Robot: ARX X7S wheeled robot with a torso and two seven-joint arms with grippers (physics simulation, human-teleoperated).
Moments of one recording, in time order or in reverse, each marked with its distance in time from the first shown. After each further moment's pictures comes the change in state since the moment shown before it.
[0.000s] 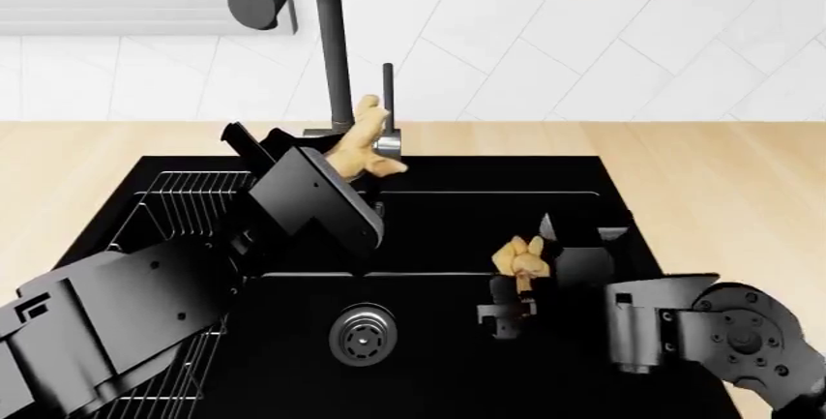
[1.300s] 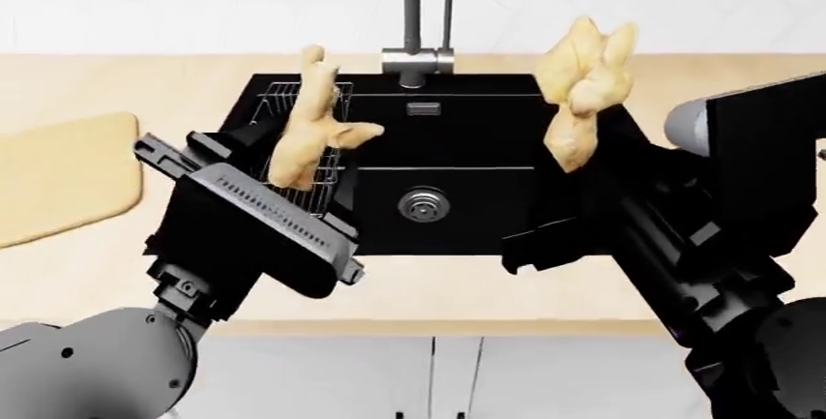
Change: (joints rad) left arm 0.122 -0.159 -0.114 0.370 -0.045 0.062 -0.349; right arm 0.115 0.260 0.282 -0.832 -0.106 -0.168 0.262
